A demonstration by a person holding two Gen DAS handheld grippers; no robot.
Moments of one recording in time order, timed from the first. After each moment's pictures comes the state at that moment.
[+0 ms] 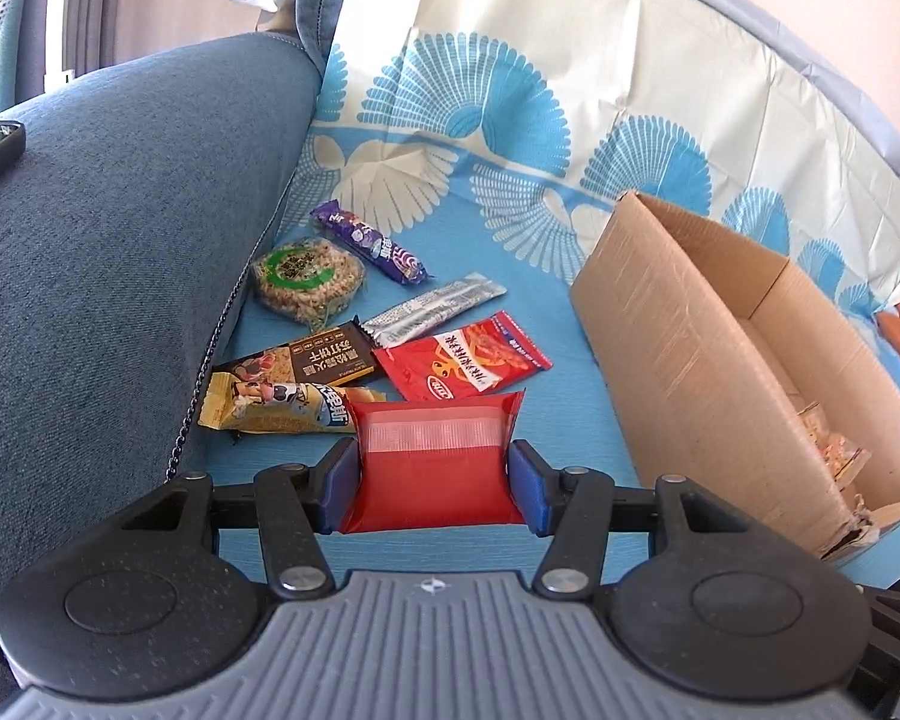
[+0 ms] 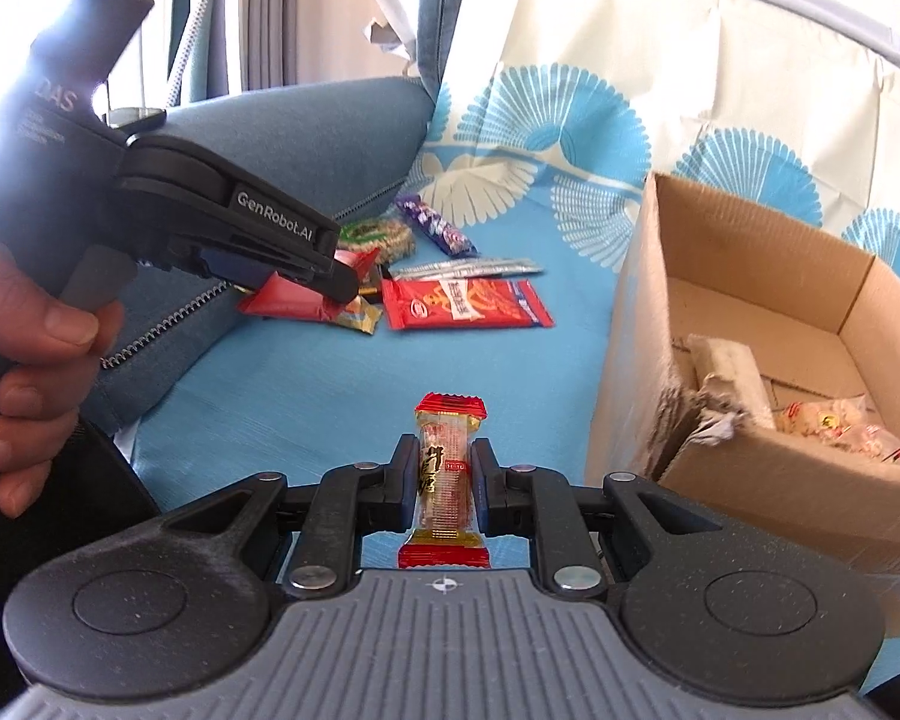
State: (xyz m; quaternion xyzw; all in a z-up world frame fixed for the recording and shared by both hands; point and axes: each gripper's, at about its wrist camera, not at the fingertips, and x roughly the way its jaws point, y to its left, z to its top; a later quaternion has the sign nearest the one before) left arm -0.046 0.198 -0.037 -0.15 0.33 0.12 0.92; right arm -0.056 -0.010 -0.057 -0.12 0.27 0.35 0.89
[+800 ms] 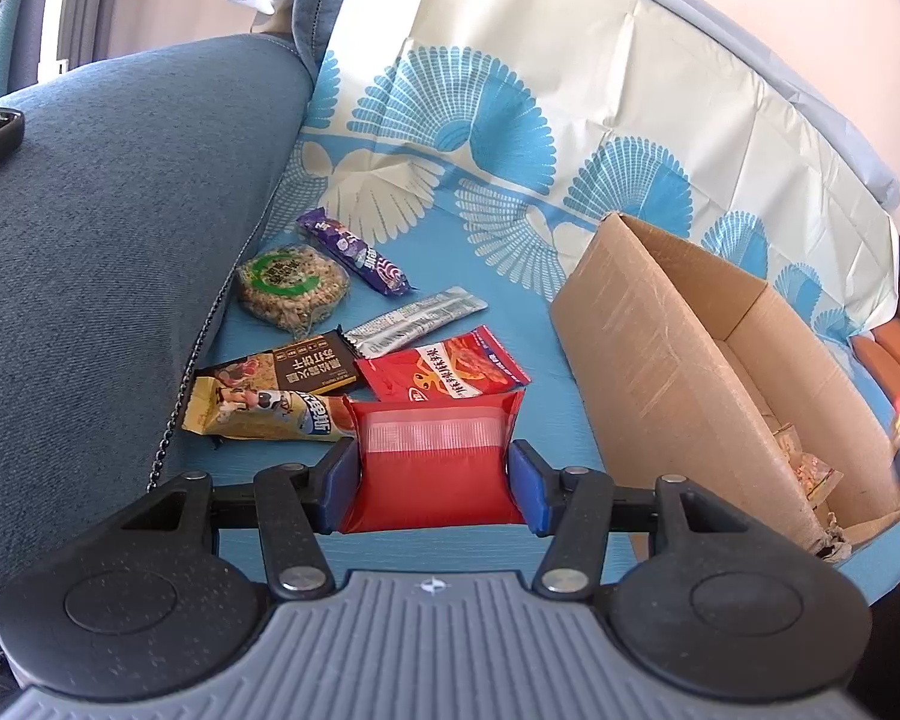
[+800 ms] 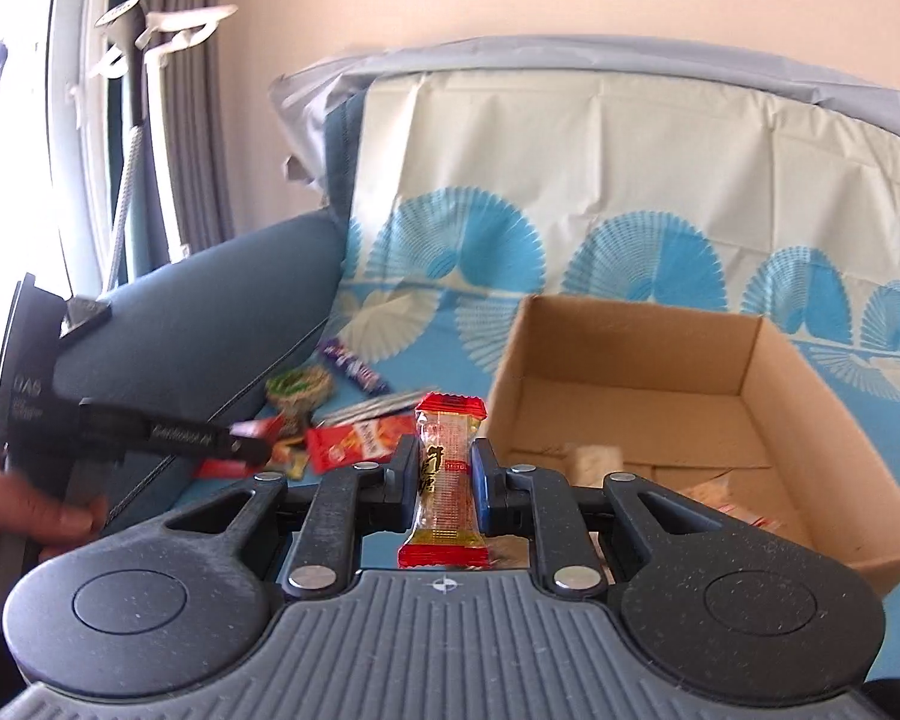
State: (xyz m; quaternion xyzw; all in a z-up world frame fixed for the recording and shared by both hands) left arm -0.049 0.203 -0.035 -0.17 0.32 0.10 0.93; right arm -0.032 -0.092 0.022 -0.03 0.21 0.30 0.93
